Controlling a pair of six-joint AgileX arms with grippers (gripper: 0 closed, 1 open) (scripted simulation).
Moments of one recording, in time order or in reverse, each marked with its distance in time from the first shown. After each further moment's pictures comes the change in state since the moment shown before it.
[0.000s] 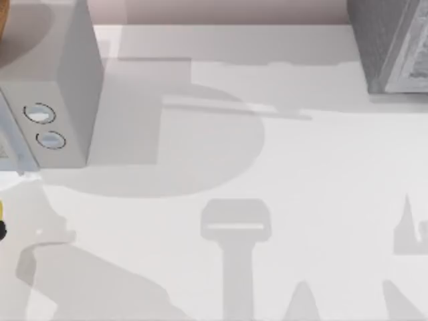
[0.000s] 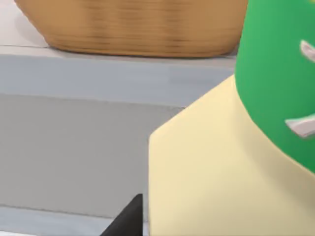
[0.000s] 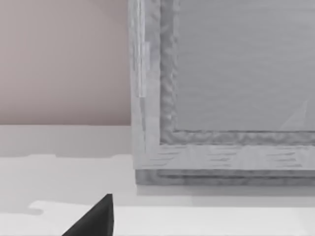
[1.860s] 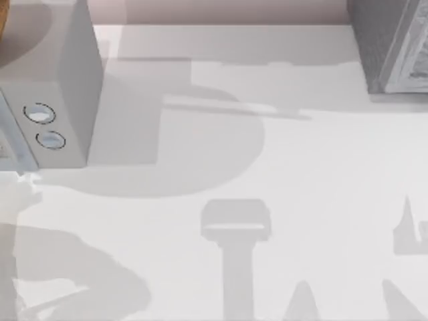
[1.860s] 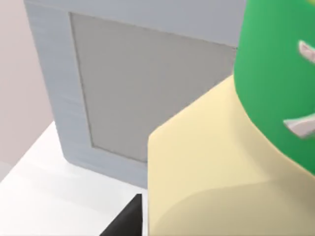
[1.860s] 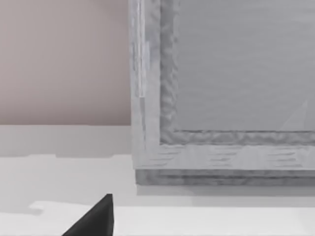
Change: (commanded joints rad) left arm 0.200 0.693 0.140 0.322 -0.025 -0.013; right arm 0.000 0.000 0.000 0.000 0.000 0.000
